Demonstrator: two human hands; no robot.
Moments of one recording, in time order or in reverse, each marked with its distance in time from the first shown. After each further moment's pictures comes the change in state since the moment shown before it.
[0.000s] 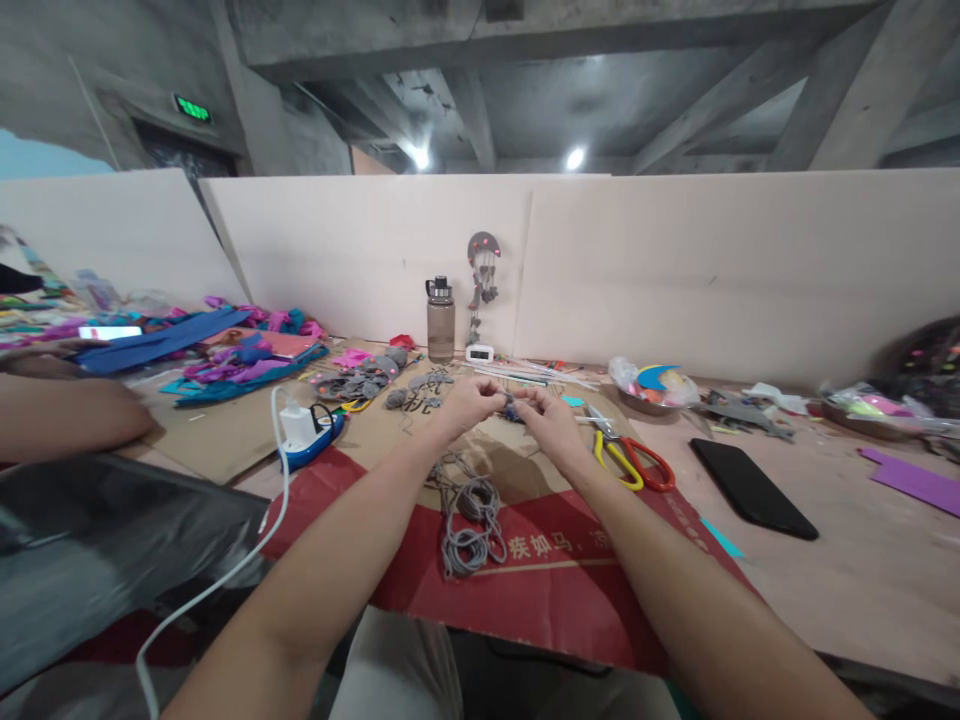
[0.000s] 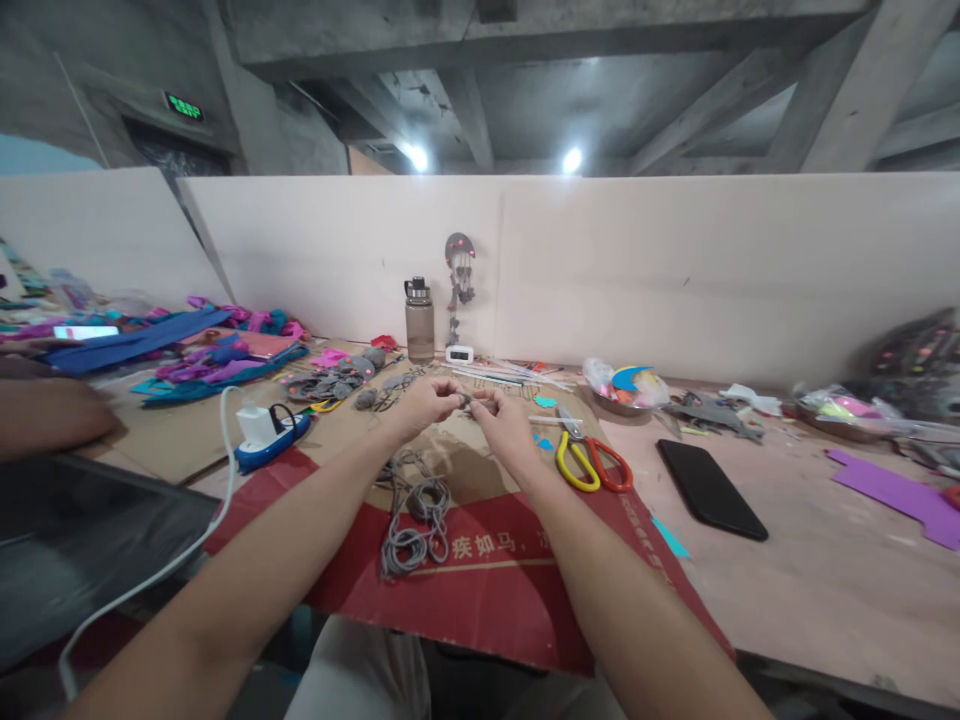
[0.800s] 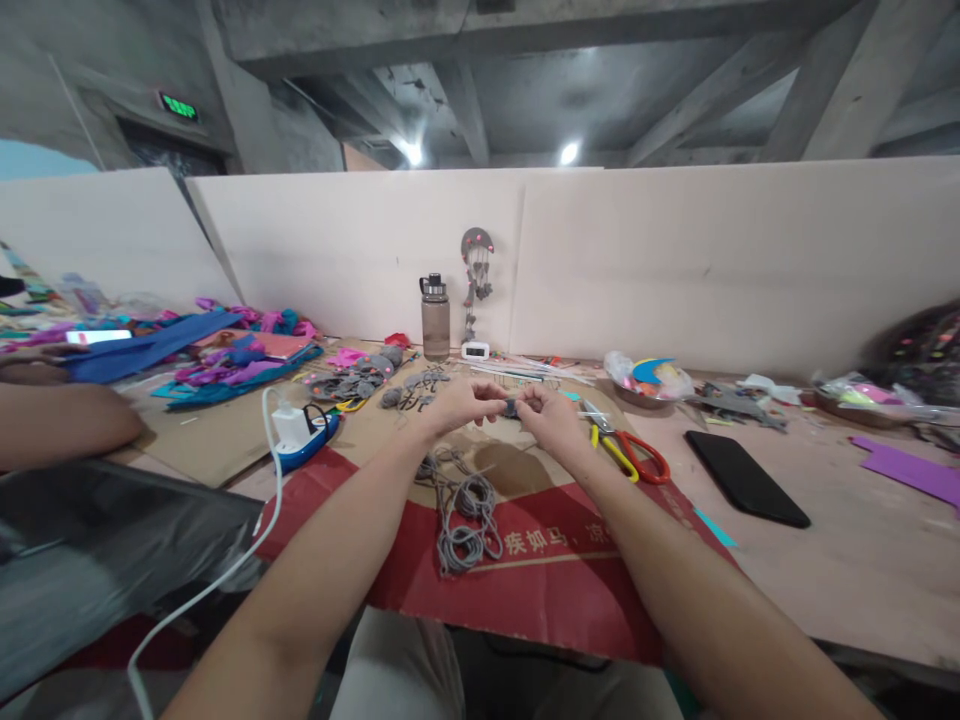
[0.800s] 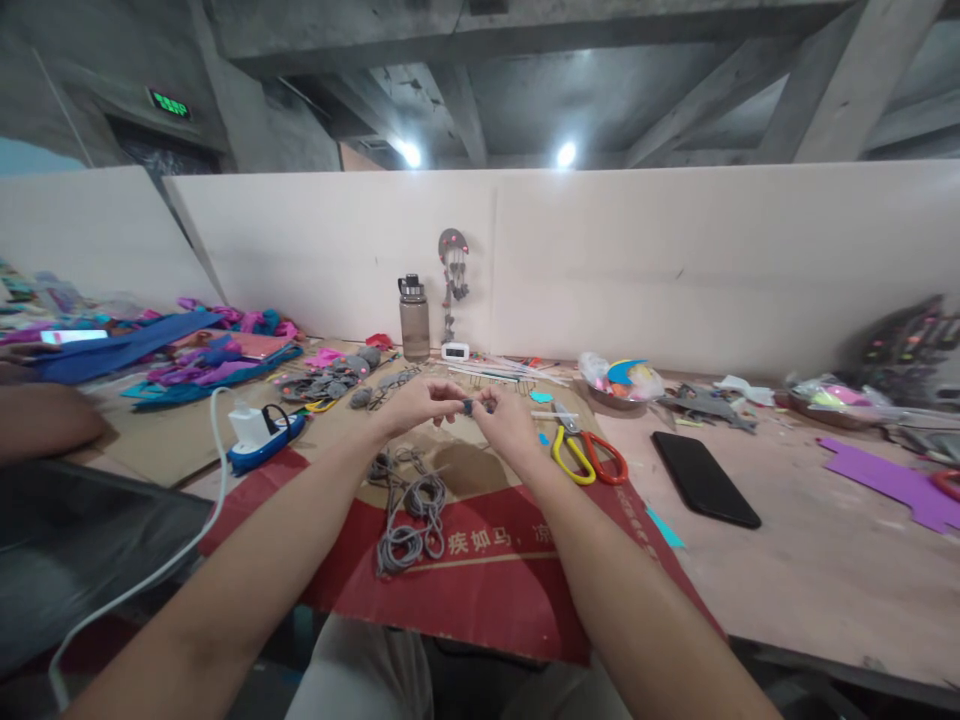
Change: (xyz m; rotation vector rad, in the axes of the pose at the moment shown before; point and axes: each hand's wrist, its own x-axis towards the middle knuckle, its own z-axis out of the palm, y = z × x) left_hand -0.002 -0.001 -0.011 -0.045 -0.258 -0.025; right_hand 0.001 0.003 -0.010 -0.325 0.000 -0.072
